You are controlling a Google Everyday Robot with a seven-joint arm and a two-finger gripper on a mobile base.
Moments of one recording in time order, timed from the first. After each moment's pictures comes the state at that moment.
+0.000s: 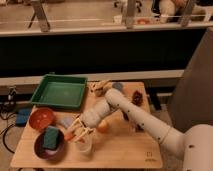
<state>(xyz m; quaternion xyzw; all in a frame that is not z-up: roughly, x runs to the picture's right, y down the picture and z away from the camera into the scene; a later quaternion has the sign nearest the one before) -0.151 0.202 0.650 -0.37 -0.68 -0.07 0.62</state>
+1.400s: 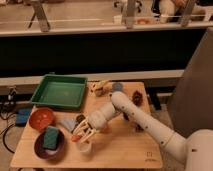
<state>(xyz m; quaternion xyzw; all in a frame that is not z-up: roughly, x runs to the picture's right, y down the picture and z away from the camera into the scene) -0.125 0.210 0.664 -0.36 -0.70 -0.07 0.61</state>
